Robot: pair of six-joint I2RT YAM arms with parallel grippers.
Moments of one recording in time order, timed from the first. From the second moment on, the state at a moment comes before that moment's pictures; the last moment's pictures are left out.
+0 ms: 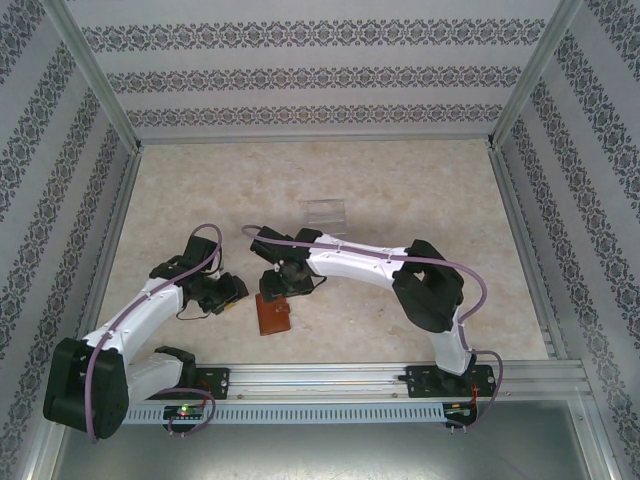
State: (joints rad) left arm -0.21 1.10 0.57 -0.71 0.34 -0.75; right arm 1.03 2.01 1.54 -0.85 -0.16 0.76
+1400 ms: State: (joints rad) left arm -0.50 1.33 0.76 -0.72 0.25 -0.81; right arm 0.94 1.79 1.11 -0.57 -0.24 0.92
